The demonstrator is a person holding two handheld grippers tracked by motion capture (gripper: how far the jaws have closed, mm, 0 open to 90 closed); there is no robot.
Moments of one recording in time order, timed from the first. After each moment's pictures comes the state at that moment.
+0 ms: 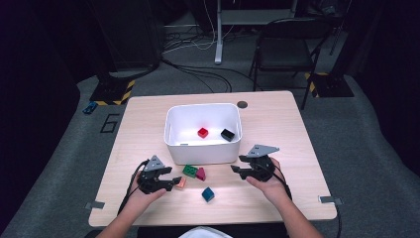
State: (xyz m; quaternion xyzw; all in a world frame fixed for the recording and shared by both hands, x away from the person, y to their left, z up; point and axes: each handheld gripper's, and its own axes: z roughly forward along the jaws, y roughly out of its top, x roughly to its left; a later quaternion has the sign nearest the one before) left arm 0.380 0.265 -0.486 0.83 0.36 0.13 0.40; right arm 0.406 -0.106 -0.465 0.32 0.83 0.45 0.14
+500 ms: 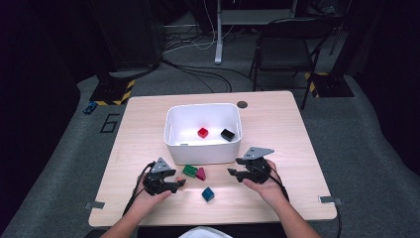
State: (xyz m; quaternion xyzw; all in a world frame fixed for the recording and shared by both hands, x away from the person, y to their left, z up) left arm 0.382 0.251 -0.501 0.84 0.37 0.13 0.38; right arm 0.404 -0.095 -0.472 0.31 0.83 0.44 0.13
